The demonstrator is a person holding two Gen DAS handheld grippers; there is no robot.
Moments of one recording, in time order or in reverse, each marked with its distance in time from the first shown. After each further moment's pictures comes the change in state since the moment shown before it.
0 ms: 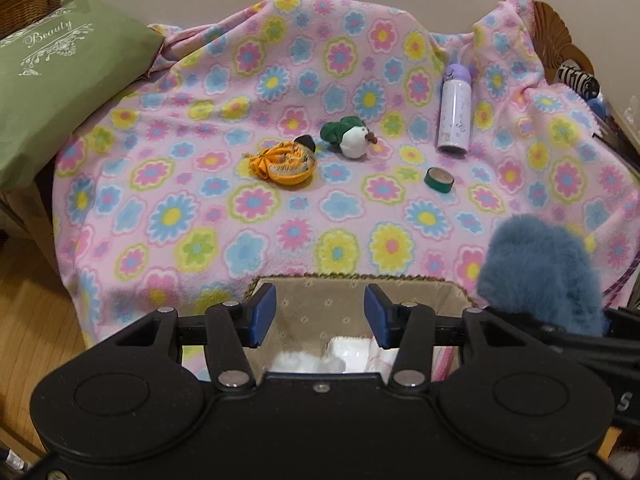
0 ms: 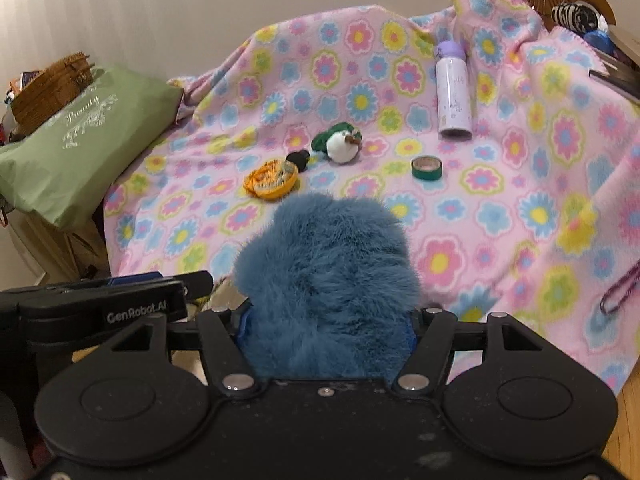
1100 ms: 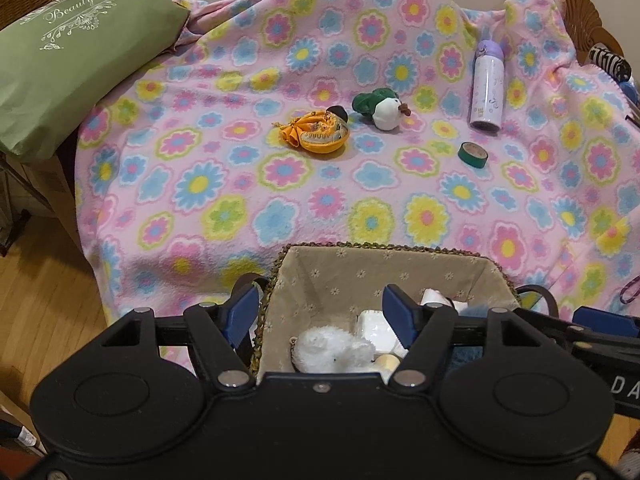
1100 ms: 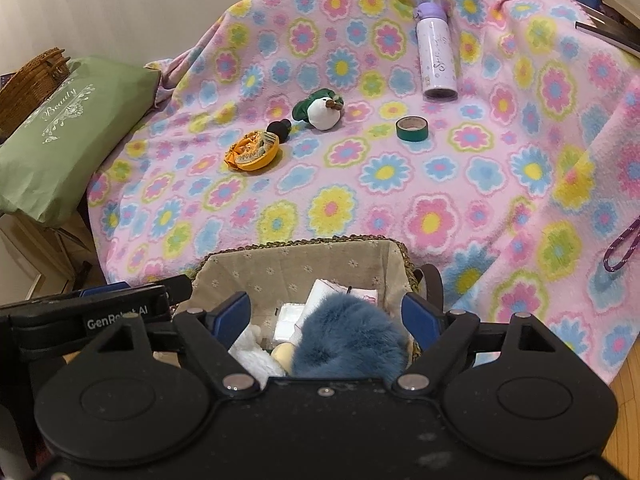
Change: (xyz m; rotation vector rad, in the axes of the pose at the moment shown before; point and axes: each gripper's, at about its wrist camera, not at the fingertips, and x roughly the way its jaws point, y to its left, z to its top) left arm 0.009 0.009 -0.013 -0.017 0.065 0.086; right arm 0.012 -0.006 -0.007 0.072 0.081 -0.024
